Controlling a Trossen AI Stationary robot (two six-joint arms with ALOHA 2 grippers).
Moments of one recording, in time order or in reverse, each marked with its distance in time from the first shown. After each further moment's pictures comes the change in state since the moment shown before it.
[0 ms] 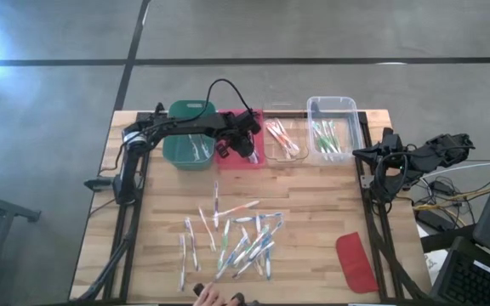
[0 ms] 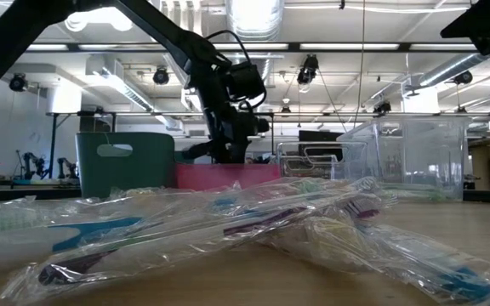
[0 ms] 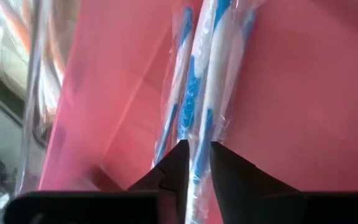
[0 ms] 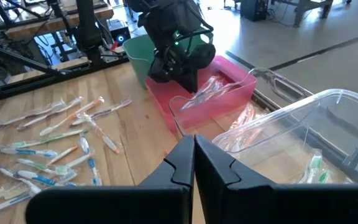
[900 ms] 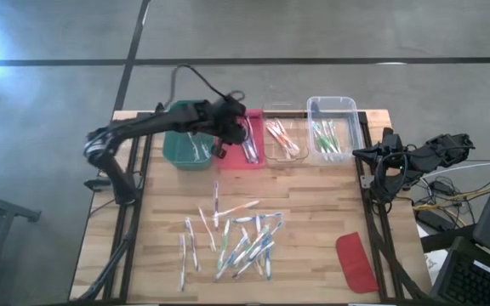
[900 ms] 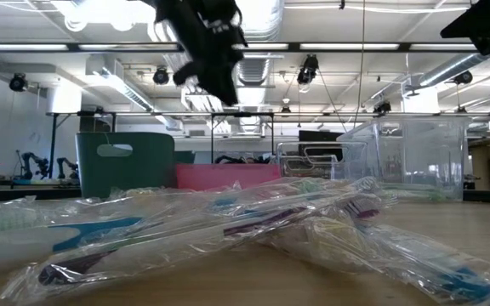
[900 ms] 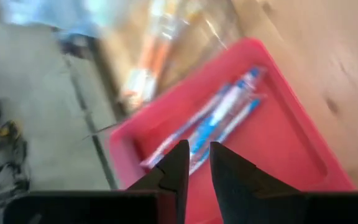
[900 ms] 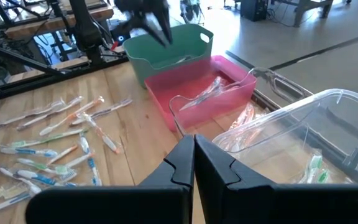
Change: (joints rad) left arm -0.056 -0.339 0.000 -0.139 0.081 -0.471; right arm 0.000 0.001 0.000 0.000 0.000 0.000
